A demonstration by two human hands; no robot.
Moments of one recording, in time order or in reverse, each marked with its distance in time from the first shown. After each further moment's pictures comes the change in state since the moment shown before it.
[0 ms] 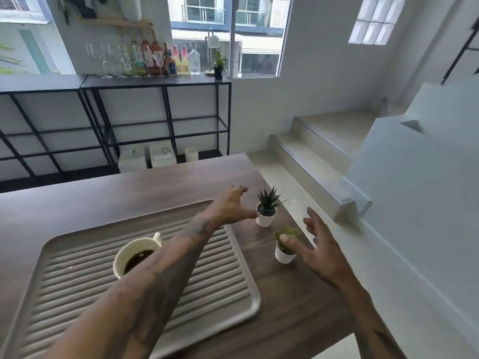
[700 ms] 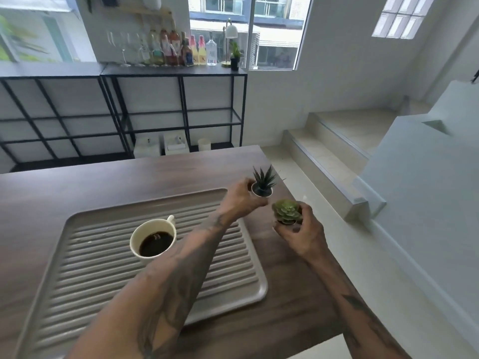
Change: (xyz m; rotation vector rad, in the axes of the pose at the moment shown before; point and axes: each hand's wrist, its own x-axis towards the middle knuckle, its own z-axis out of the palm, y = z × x) left_hand -0.014 -0.002 0.016 -0.367 0.183 -0.066; right_hand 0.023 -0.012 0.043 -0.058 0.113 -0.156
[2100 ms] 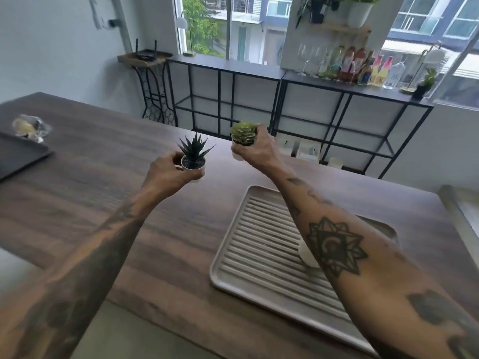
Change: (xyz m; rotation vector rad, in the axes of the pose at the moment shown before) left_hand -0.292 -0.156 -0.368 0.090 0.930 -0.339; right_hand -0.013 -0.370 0.301 0.163 -0.537 -0.537
